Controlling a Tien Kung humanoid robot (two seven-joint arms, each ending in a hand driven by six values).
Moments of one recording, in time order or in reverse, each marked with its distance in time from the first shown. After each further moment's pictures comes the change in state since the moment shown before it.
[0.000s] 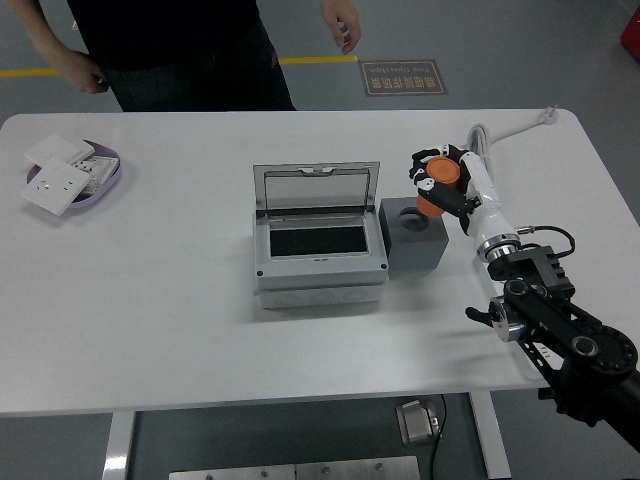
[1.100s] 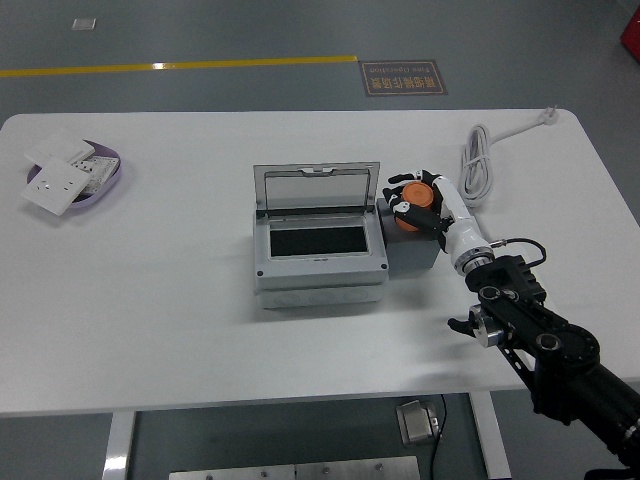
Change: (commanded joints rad) left arm -0.002 0.003 -0.018 -0.004 0.023 -0.001 0.003; right arm 0.066 0.115 -0.022 -0.293 0.046 0.124 0.070
